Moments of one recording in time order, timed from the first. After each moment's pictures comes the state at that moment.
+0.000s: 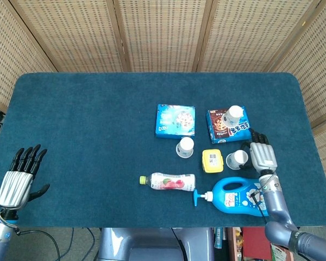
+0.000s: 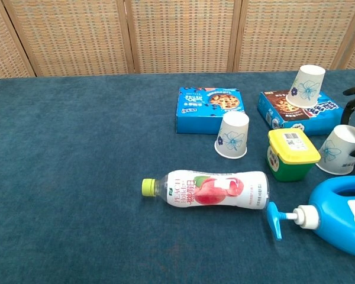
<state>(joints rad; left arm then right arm) -0.14 -1.29 -0.02 -1.49 1.61 1.53 0.17 0.50 -1.44 0.23 -1.39 -0.96 1.03 -0.28</state>
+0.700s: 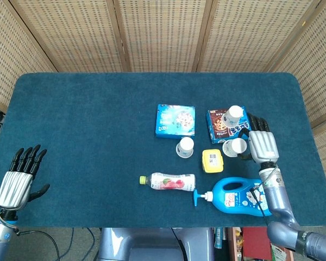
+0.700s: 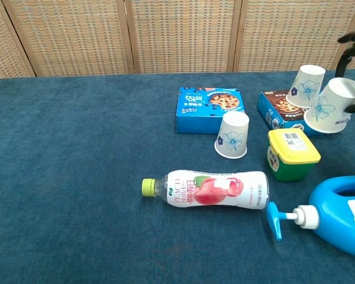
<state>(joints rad) -0.14 -1.29 -0.02 -1.49 1.62 1.54 0.17 0.53 -1.30 0.29 -1.66 -0.99 1.14 -0.40</state>
